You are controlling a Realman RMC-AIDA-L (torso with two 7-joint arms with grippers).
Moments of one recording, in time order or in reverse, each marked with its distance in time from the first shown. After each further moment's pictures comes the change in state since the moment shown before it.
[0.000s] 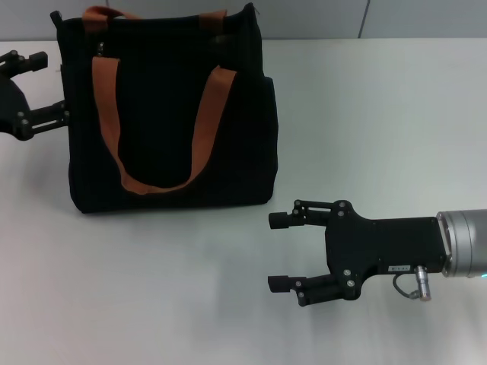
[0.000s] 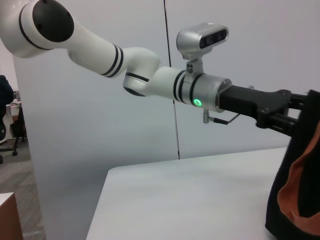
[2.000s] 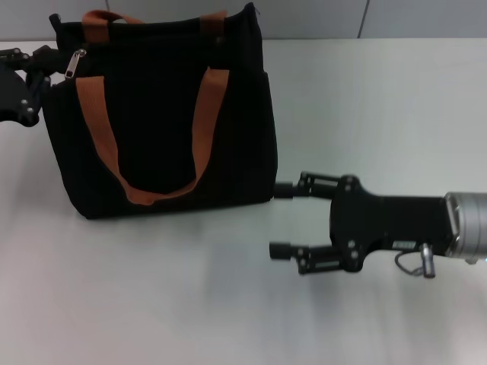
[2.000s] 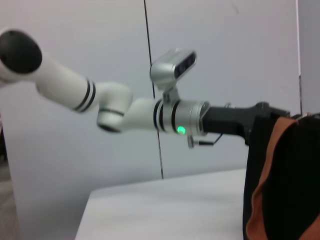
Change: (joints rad) left arm 0.051 -0.099 0.001 0.040 -0.177 -0.063 0.211; right arm 0.006 0.006 0.084 -0.002 0.009 -0.026 0.024
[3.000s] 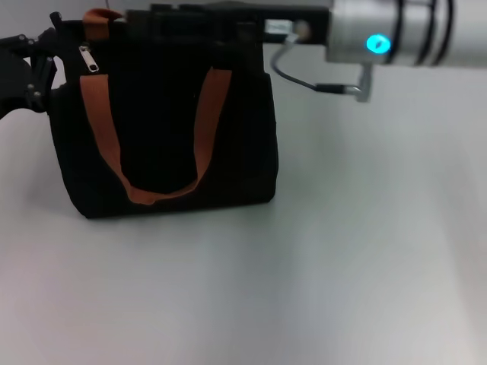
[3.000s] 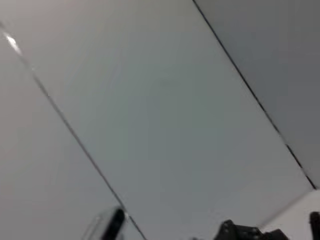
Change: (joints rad) left arm -0.006 -0.014 -0.003 -0.106 -0.148 0.069 0.005; right arm 0.460 0.015 0.004 -0.023 0.148 0.280 0.851
